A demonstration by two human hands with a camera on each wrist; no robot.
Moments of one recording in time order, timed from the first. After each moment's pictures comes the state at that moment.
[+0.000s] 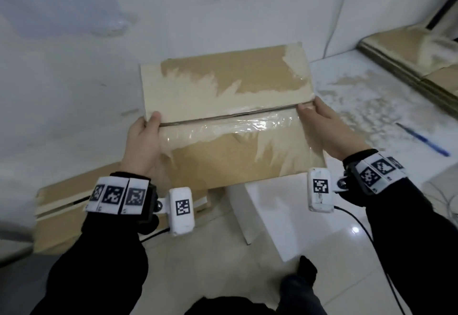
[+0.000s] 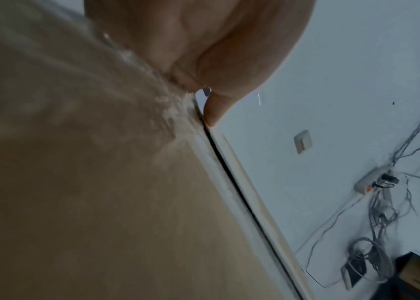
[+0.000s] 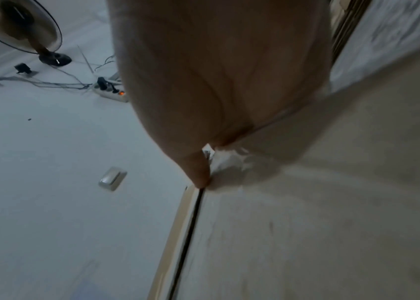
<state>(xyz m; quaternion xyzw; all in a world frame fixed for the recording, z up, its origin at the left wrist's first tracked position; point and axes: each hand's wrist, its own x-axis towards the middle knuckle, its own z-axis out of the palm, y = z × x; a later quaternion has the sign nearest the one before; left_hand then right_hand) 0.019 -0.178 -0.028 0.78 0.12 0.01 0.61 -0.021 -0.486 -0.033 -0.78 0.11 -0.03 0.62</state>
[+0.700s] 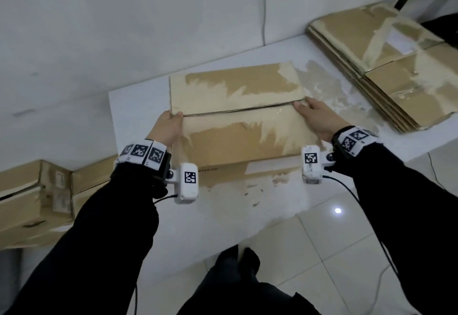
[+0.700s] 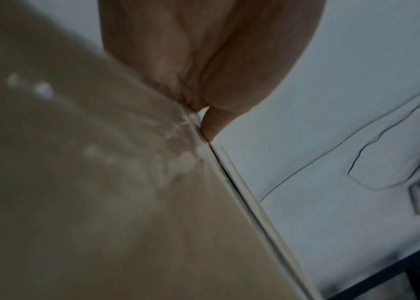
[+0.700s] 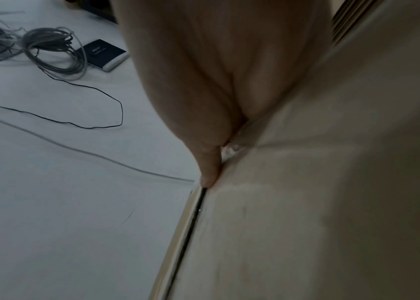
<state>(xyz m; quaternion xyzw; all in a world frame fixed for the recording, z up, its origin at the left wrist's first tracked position) 0.090 -0.514 -0.092 0.84 0.14 -0.21 0.49 0.035 -0.829 -0.073 -0.76 0.24 0.10 0.59</state>
